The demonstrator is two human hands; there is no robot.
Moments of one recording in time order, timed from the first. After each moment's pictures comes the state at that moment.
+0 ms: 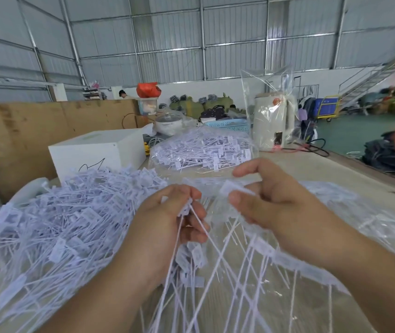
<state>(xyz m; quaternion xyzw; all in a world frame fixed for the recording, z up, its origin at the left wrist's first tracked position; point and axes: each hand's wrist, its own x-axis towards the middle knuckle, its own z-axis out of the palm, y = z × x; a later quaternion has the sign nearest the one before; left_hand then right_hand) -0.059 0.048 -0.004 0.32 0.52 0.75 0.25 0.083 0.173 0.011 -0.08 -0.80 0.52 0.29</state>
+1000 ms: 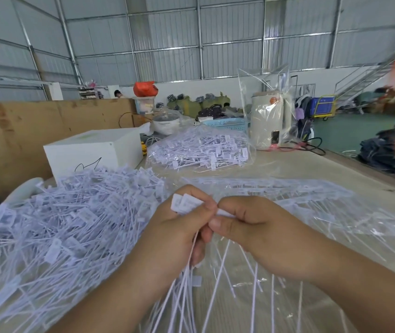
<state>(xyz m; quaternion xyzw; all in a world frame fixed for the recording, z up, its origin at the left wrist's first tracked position) -0.048 0.049 -0.008 0.43 0.52 0.68 0.27 0.072 0.162 -0.001 -0.03 -0.87 0.46 0.19</state>
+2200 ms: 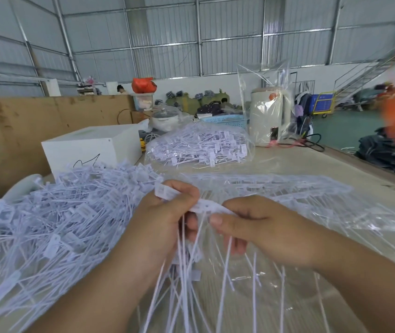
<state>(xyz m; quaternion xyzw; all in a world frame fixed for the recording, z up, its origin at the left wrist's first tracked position) -0.058 0.051 -0.009 0.35 0.54 0.72 0.25 0.075 0.176 -0.006 -0.07 -0.88 0.44 0.15</state>
